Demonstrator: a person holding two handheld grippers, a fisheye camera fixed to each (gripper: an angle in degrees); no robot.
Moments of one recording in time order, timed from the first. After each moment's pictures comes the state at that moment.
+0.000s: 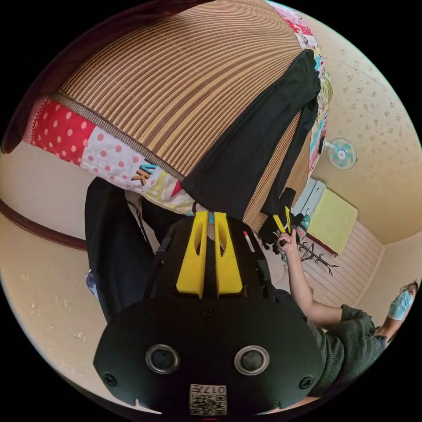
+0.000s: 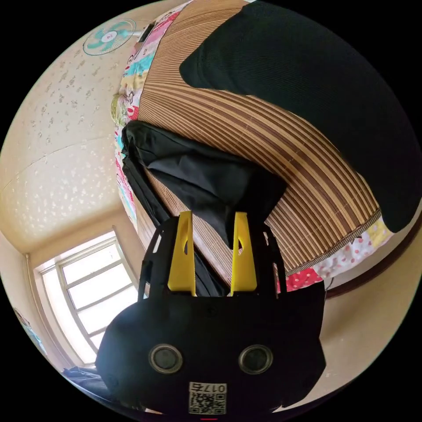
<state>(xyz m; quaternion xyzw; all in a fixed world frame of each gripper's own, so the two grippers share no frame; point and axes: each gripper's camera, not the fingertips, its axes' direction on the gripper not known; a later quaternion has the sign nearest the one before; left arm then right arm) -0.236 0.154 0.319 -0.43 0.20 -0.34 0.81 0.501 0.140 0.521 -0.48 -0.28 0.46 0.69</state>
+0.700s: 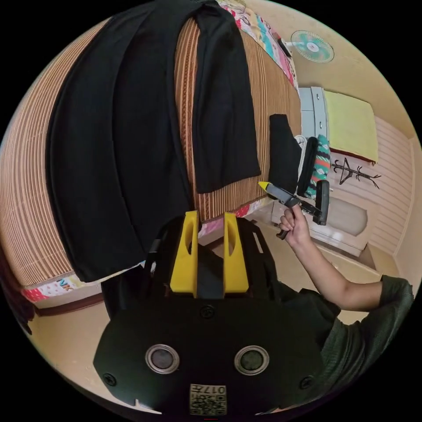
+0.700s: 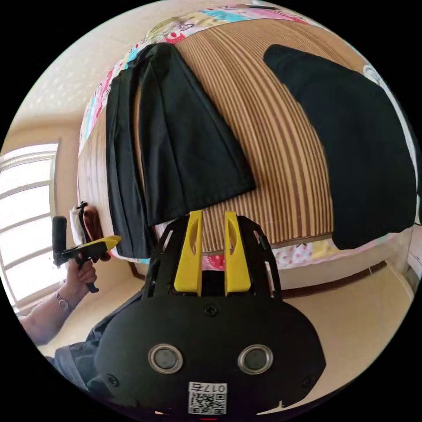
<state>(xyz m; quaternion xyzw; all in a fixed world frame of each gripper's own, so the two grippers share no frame) 0.005 0.119 0.450 -0.51 0.21 -0.02 0.84 0.451 0.142 0.432 -0.56 -0.18 0.13 0.80</state>
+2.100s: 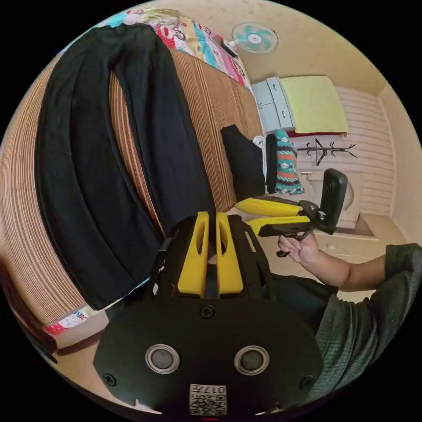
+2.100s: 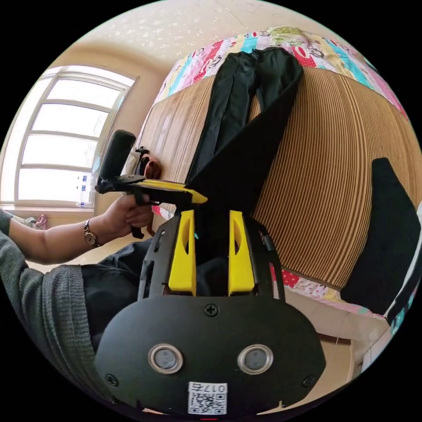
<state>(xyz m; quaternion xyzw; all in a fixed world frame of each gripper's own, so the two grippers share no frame) 0.012 0.091 0.423 -0.45 0.30 -0.03 0.84 0.327 -0.002 0.321 -0.52 -0.38 -0.03 0.77</state>
